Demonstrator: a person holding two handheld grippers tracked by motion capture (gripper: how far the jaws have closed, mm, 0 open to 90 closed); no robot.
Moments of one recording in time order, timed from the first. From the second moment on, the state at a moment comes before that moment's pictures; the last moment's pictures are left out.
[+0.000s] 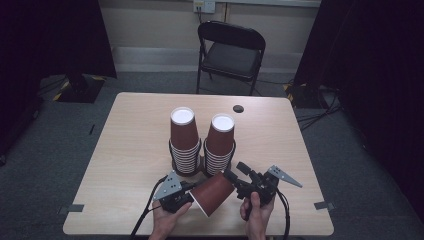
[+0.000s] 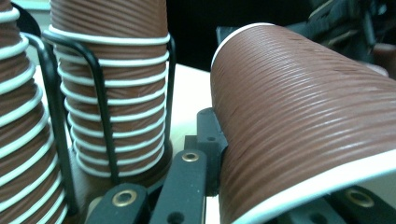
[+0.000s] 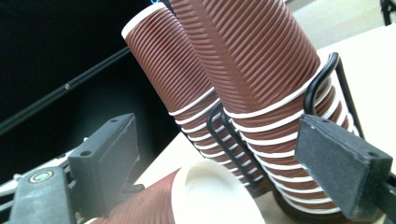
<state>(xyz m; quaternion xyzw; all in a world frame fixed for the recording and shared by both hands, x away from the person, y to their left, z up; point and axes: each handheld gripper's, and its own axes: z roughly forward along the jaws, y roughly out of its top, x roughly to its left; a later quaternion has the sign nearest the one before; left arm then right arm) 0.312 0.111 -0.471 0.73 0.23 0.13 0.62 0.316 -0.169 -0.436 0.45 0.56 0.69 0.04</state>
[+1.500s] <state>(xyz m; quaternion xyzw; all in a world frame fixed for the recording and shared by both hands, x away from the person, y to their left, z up) 0.323 0.145 -0.448 0.80 0.27 0.10 0.53 0.278 -0.155 -0.453 0.26 0.76 0.56 0.22</state>
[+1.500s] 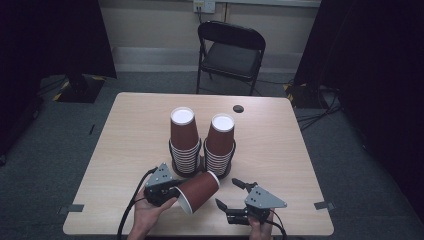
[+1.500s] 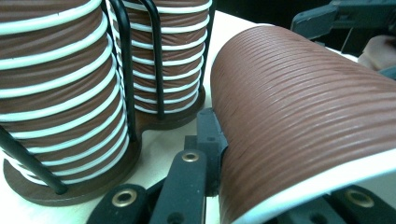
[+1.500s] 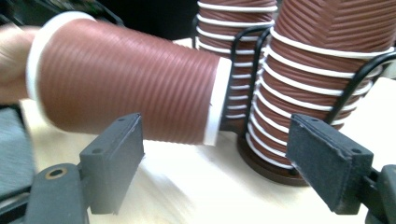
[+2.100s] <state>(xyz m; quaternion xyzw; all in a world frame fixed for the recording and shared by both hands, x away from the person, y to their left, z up) 0.336 0.139 -0.431 0.83 0.28 0.08 0.47 0.271 -0.140 -0.462 0.23 0.78 0.52 0.25</state>
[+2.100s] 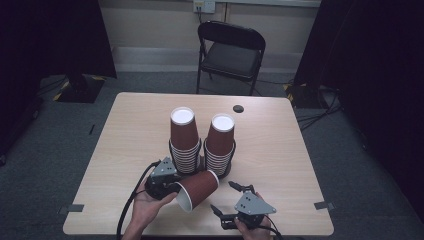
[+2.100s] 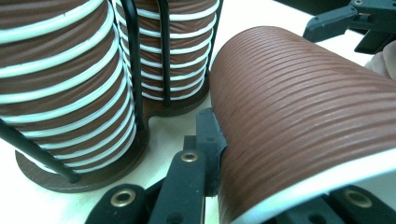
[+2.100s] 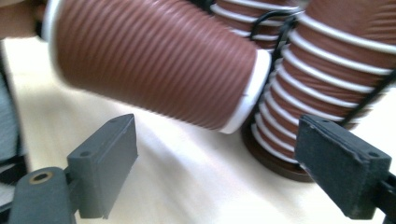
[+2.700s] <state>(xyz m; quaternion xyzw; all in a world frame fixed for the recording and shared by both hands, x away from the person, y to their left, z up) 0.350 0.130 -0.424 0.87 0.29 0.03 0.40 0.263 -0.124 -0.470 0.17 0.82 0.44 0.32</state>
